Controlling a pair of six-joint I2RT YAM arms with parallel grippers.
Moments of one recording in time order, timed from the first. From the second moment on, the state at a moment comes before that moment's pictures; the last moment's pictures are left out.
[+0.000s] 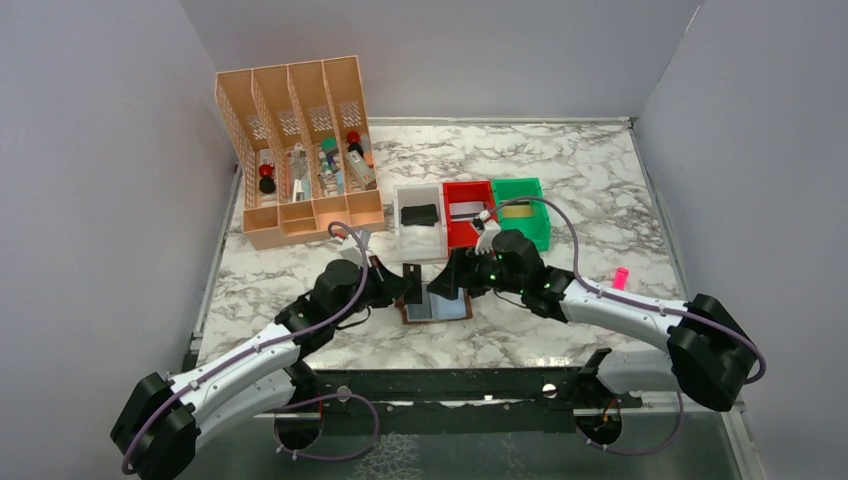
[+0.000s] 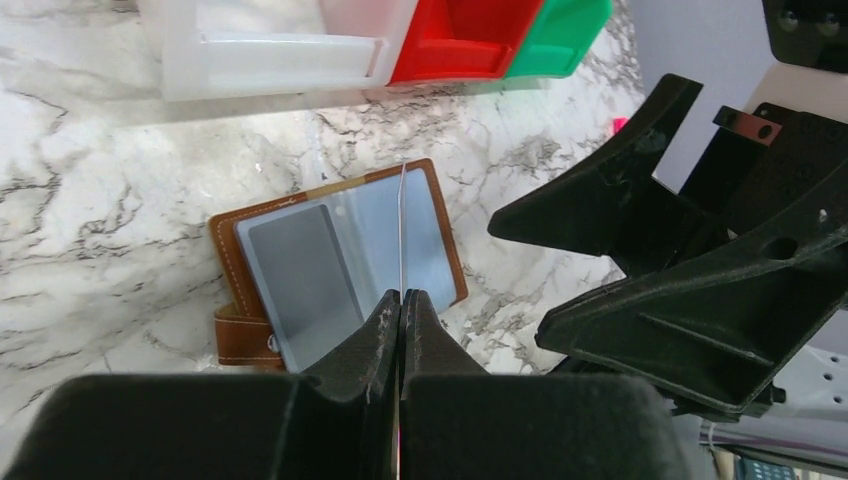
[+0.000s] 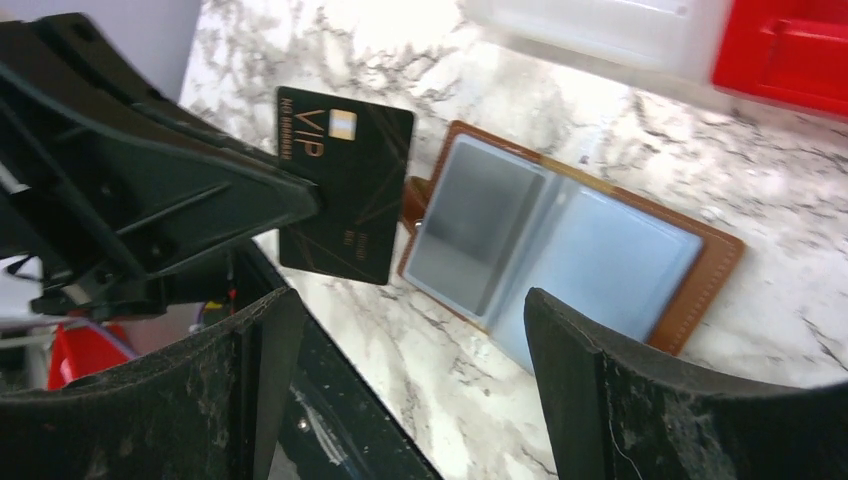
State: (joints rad) left arm -0.74 0.82 0.35 0.07 0.00 -0.85; right arm 0.83 1.26 0.61 0.15 -0.20 0.68
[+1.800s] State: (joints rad) left arm -0.48 0.97 0.22 0.64 0.62 -1.00; right arm 0.68 1.44 0.48 0.84 -0.72 0.98
